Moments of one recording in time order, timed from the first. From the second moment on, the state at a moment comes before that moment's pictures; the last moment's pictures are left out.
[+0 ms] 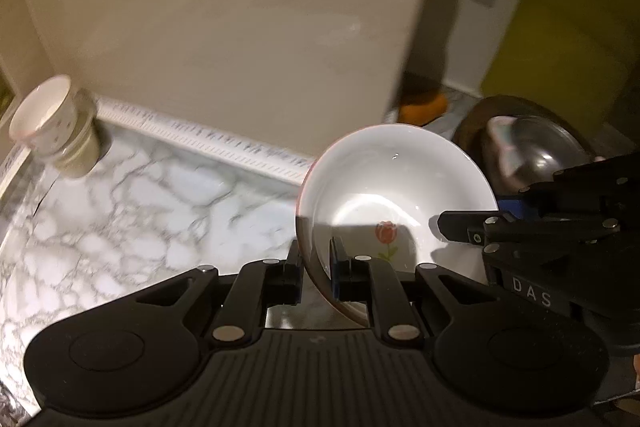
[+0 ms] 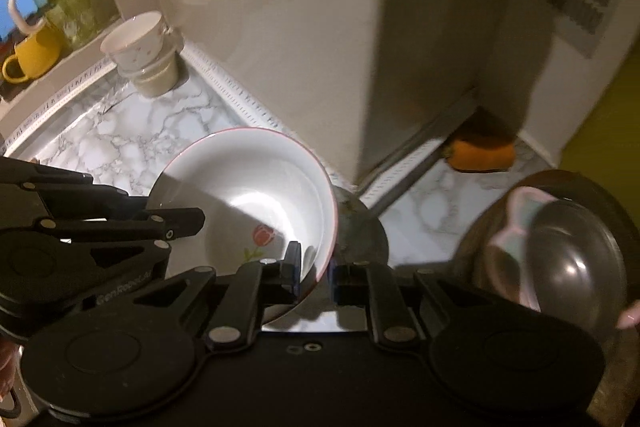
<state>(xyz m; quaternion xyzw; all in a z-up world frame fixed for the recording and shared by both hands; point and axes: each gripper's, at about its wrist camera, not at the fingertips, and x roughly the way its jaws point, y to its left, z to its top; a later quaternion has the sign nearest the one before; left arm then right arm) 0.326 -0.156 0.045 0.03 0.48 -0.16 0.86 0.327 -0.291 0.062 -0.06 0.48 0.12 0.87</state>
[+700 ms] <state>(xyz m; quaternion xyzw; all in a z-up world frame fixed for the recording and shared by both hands) 0.320 -0.260 0.104 0.06 0.43 -0.23 0.87 0.293 -0.386 0.123 -0.04 0.43 0.04 0.90</state>
